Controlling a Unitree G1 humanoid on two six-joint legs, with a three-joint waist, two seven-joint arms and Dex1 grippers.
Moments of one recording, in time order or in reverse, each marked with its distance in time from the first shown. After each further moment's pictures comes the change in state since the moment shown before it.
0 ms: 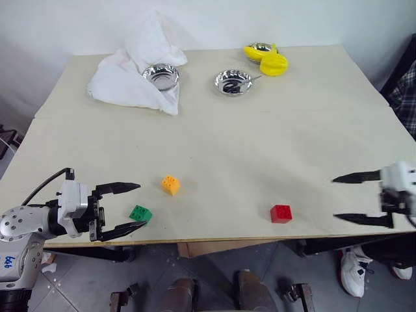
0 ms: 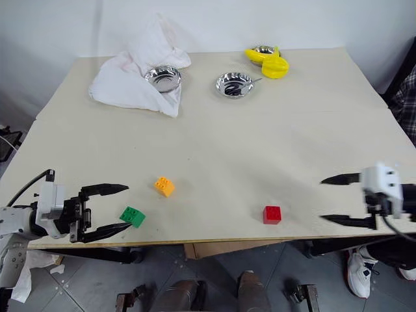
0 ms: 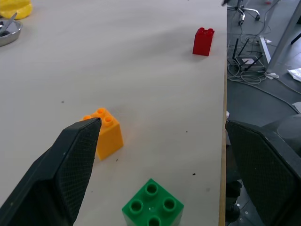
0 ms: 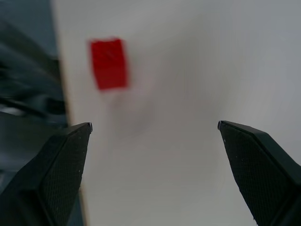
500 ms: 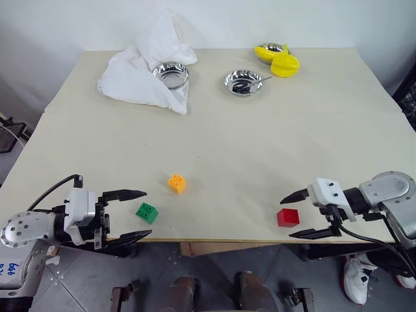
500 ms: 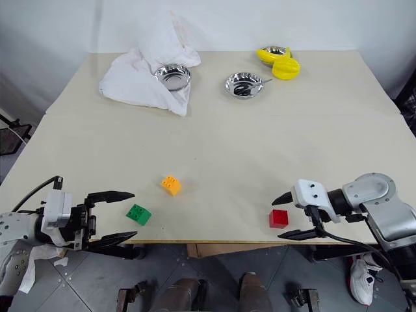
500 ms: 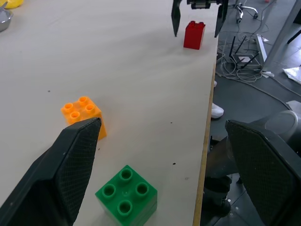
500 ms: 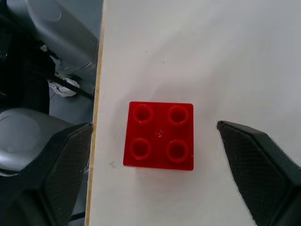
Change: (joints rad) left arm 0.062 -0.003 -0.019 -0.076 0.007 0.010 0.023; right arm -0.131 0.108 0.234 -0.115 -0.170 0.101 -0.065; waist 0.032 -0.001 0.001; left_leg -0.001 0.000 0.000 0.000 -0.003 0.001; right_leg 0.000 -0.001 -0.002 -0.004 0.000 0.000
